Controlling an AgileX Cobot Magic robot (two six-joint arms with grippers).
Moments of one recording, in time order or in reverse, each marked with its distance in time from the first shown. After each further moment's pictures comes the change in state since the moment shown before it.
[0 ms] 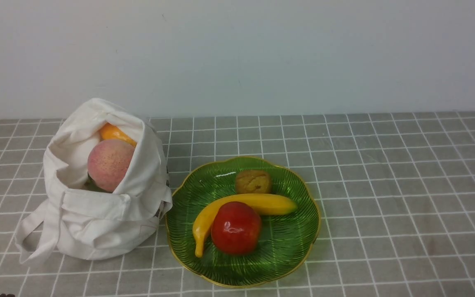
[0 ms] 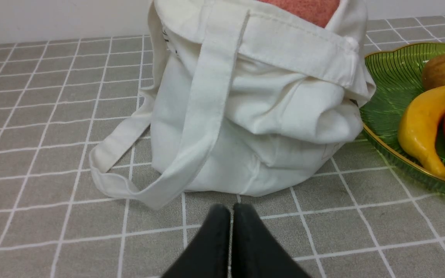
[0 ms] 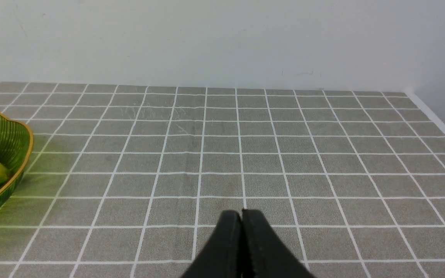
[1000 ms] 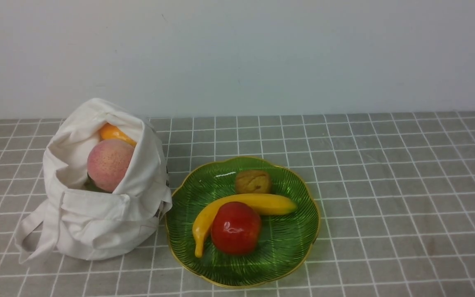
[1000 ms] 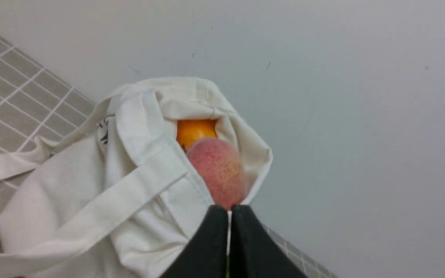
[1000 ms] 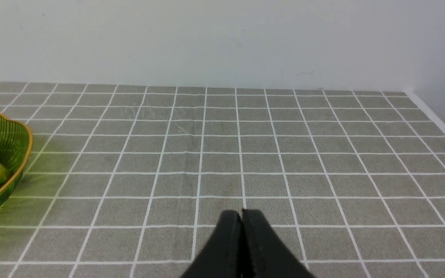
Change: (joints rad) right arm 0.000 0.000 0.000 0.000 0.000 0.000; left arm 0.000 0.000 0.001 -0.552 -0.356 -0.231
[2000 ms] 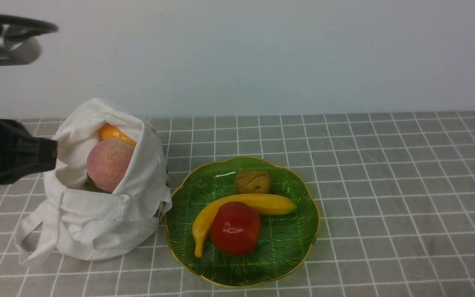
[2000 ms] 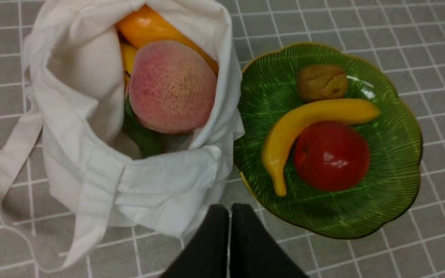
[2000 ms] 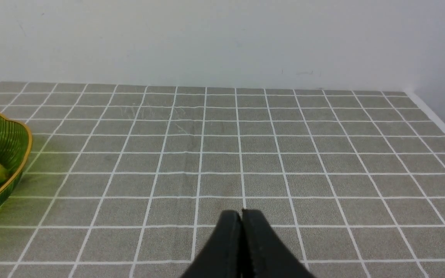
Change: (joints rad) right arm 0.000 0.000 -0.001 0.000 0.000 0.000; left arm 0.000 1.102 -1.088 0.342 0.943 0.337
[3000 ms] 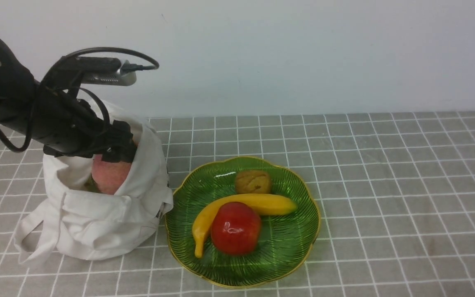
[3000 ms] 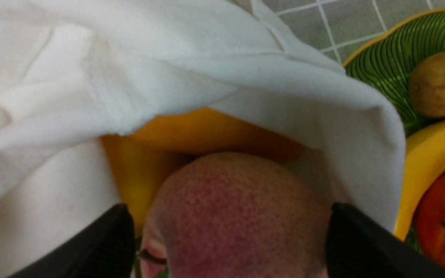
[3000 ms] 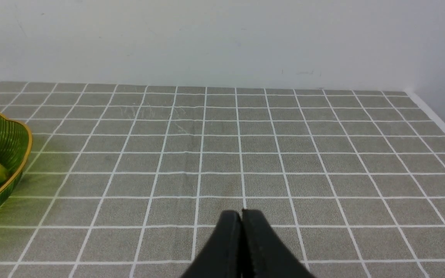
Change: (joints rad) right arm 0.000 0.000 0.000 0.000 0.000 0.000; left arm 0.000 0.536 -0.131 -0.056 -0.232 0.173
